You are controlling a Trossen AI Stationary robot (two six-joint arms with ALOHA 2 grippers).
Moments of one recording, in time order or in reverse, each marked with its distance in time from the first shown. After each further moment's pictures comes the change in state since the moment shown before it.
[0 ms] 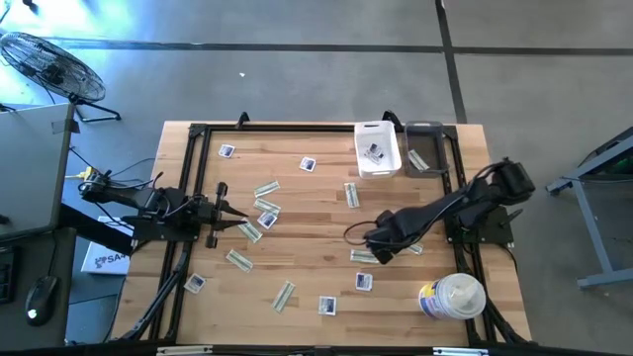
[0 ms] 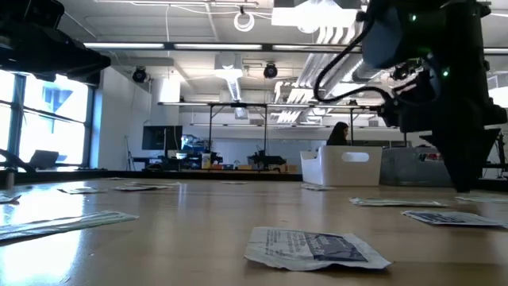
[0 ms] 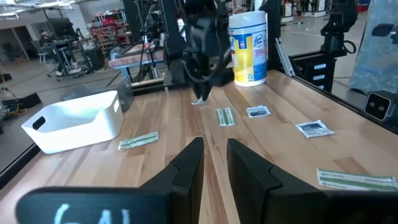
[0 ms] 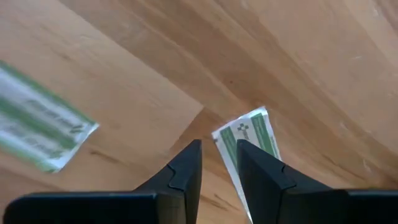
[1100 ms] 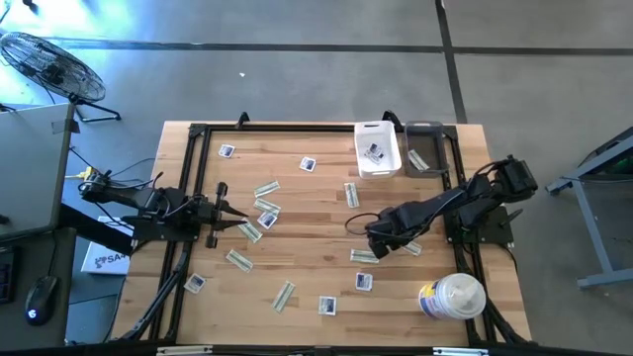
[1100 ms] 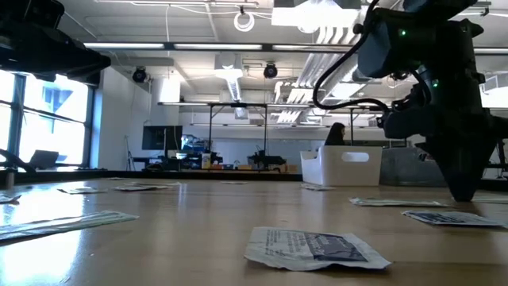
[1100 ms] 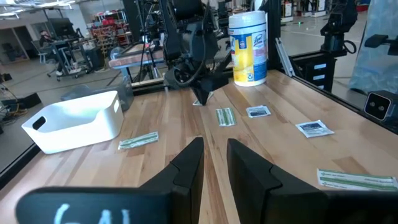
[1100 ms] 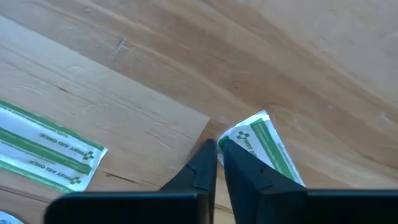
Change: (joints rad) left arm 0.000 0.000 0.000 0.000 0.000 0.000; right arm -0.060 0.006 -0.108 0.176 -0.095 0.111
